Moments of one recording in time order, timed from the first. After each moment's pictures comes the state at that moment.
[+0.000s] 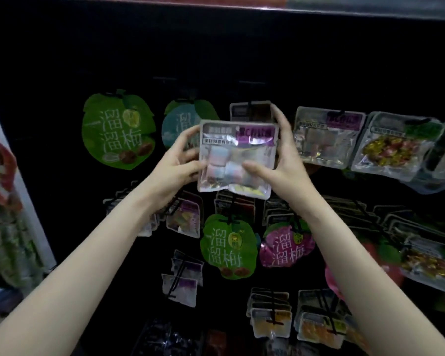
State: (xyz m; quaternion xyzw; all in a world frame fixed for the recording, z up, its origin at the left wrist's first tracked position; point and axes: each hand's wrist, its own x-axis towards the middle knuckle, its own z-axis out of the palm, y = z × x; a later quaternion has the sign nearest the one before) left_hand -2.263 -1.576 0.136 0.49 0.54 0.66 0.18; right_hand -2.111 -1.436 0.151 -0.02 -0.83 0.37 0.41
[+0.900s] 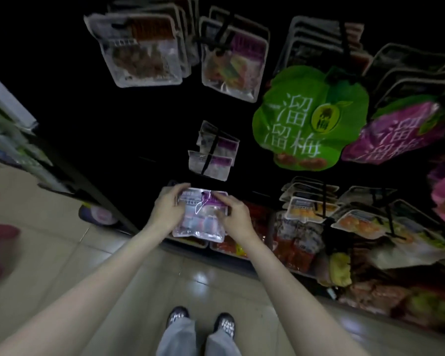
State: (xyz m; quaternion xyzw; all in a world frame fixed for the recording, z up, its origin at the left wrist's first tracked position) left_hand -2.315 -1.655 -0.234 0.20 0.85 0.43 0.25; right_hand -2.205 -1.526 -0.244 -0.27 -0.83 0.48 0.06
